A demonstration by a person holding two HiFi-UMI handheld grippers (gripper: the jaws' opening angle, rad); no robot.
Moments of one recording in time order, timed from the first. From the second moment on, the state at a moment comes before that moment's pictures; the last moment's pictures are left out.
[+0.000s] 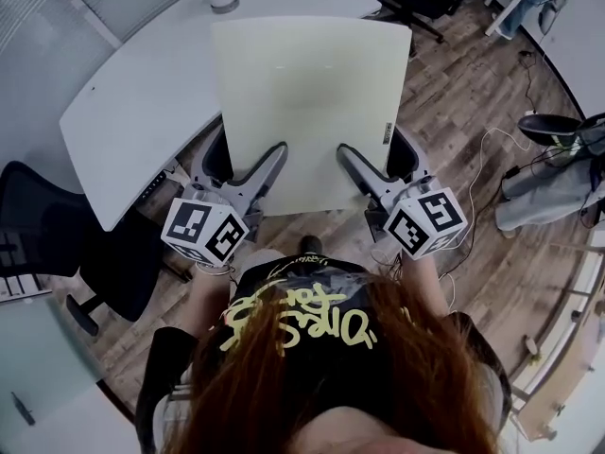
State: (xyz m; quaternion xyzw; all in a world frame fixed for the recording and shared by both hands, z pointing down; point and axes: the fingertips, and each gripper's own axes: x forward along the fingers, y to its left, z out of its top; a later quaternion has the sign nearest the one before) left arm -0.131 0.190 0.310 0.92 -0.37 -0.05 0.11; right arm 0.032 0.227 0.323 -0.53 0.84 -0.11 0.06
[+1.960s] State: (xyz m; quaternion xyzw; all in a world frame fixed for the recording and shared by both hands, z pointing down) left arm -0.100 0.150 0.320 0.92 -0.37 -0.04 0.12; right arm 0.062 0.187 0.335 -0.54 0.83 -0.13 0.06
